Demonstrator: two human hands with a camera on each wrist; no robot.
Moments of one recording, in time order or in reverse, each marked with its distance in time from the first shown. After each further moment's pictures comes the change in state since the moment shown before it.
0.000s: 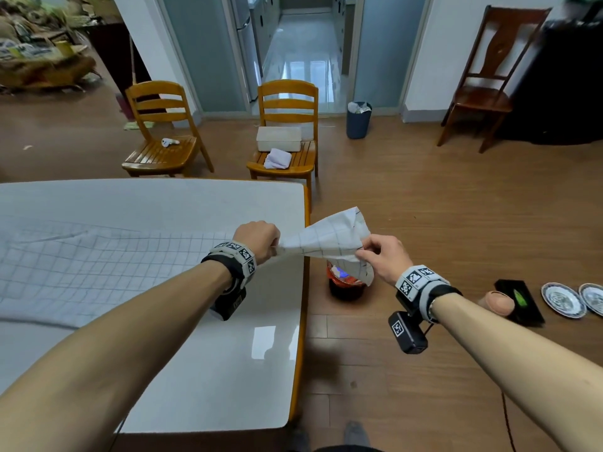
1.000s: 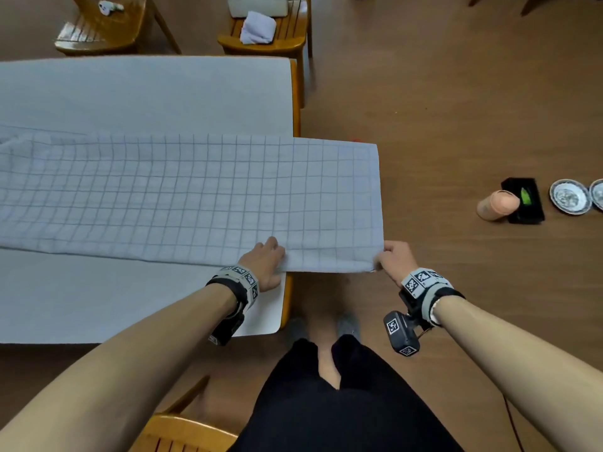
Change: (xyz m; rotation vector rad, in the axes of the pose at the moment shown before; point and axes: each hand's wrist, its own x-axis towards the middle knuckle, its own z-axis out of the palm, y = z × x) left_hand -0.090 0.065 0.223 -0.196 -0.499 0.130; right_hand -0.100 0.158 0.112 0.260 -0.143 0.598
